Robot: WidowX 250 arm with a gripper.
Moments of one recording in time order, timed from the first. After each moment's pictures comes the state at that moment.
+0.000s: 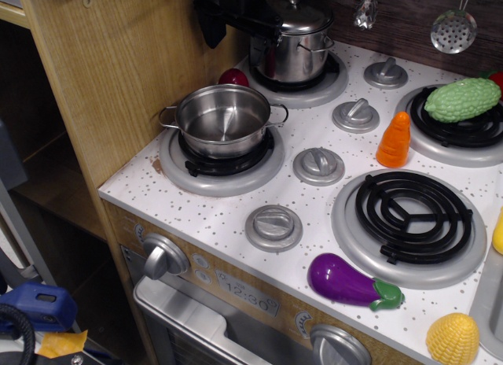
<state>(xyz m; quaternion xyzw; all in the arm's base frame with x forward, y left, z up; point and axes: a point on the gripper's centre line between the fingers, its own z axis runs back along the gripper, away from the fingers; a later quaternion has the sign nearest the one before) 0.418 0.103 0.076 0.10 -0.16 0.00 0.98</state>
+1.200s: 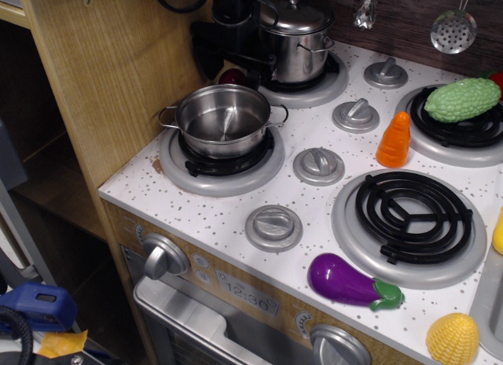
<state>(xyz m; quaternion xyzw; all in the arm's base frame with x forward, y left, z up) 0.421 0.109 0.024 0.09 -0.17 0.01 0.98</state>
